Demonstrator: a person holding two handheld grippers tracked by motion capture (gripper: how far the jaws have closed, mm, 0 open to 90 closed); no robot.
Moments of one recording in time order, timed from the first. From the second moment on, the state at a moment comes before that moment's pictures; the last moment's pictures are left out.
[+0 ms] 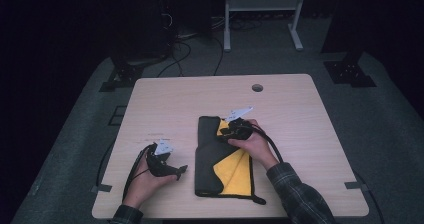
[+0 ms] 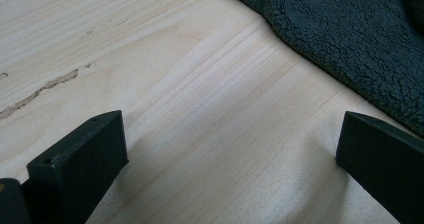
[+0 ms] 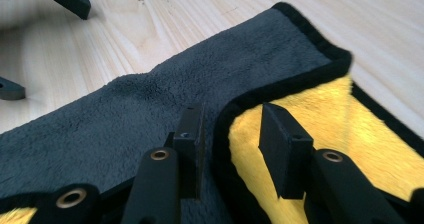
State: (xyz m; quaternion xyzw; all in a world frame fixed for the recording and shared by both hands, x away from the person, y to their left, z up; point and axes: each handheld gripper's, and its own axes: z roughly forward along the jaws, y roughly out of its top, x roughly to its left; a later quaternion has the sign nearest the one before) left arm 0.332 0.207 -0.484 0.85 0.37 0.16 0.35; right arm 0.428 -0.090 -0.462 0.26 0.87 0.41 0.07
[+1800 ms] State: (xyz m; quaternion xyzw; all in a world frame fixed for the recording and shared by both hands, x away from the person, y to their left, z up) left arm 0.332 0.207 -0.484 0.85 0.37 0.16 0.35; right arm 0.481 -0.179 -0.455 0.42 0.79 0.40 0.18
